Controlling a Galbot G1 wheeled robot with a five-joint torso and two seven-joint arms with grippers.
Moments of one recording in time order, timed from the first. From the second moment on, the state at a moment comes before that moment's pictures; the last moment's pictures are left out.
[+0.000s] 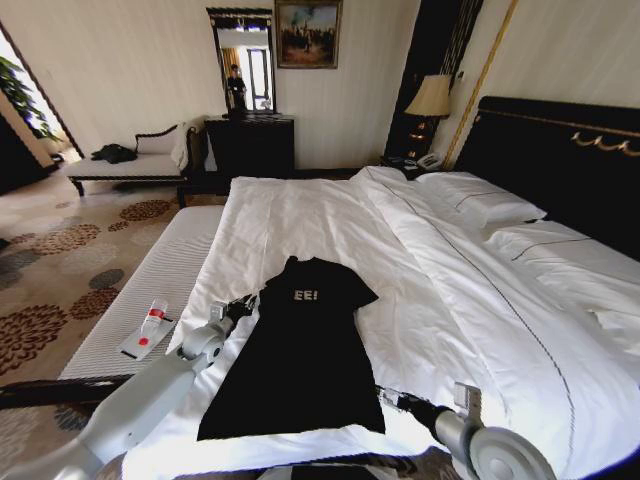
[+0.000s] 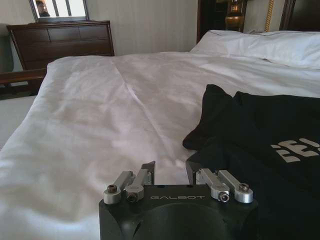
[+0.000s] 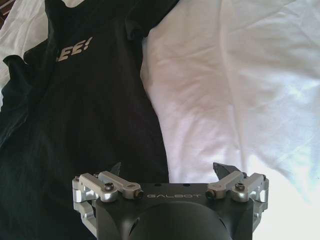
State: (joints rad) left arm 0.80 -0.79 0.09 -1.56 -0.79 0.16 -0.14; right arm -1.85 1.08 0.67 2.34 1.14 -0.74 0.37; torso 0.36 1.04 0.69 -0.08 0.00
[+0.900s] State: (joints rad) left arm 0.52 -0.86 0.38 -1.37 -0.88 0.16 -0.02; right arm -1.87 1.08 0.70 2.37 1.15 -0.74 0.38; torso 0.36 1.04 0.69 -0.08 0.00
